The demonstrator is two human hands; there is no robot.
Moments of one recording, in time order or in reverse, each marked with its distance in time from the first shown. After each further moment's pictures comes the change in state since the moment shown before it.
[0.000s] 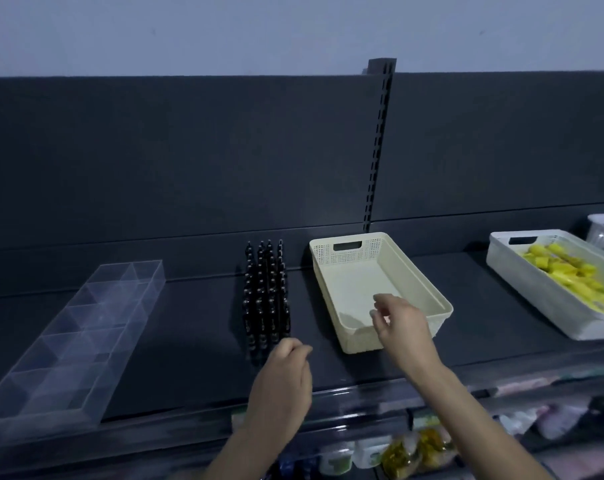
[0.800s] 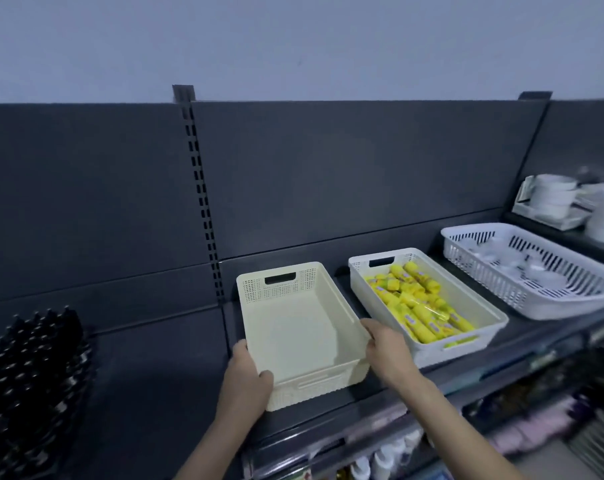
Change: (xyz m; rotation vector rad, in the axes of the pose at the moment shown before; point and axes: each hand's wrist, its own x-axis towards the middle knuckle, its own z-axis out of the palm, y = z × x) left_hand 0.130 0.169 0.149 -0.340 -0.206 -0.448; right_hand 0.064 0.227 -0.137 -0.022 -0.056 0.270
